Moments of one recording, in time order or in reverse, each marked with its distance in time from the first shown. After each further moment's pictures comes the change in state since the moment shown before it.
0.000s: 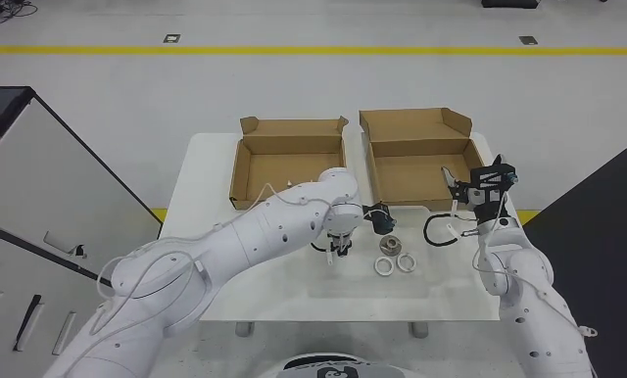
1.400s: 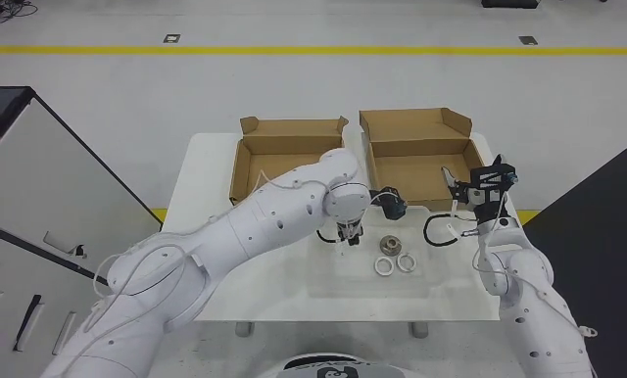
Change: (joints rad) left arm -0.025 0.018 -0.126 -0.127 -0.108 0.100 -0.101; right arm 0.000 0.000 0.000 0.000 0.000 0.000 0.000
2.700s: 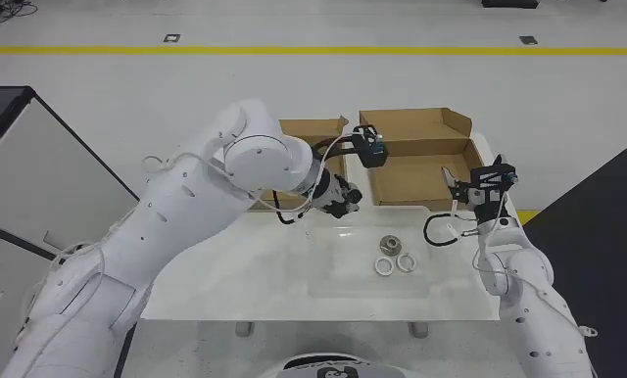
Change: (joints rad) left arm 0.100 0.309 -0.454 -0.530 -0.277 0.130 0.008; right arm 0.000 0.000 0.000 0.000 0.000 0.000 0.000
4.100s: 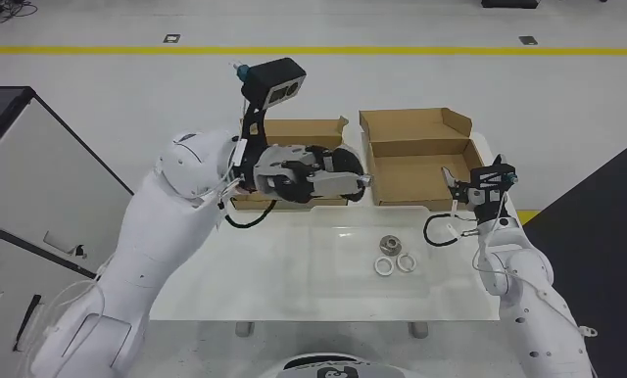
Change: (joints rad) left arm 0.267 0.017 -0.226 0.035 -0.999 -0.523 0.406; right arm 0.000 0.000 0.000 0.000 0.000 0.000 0.000
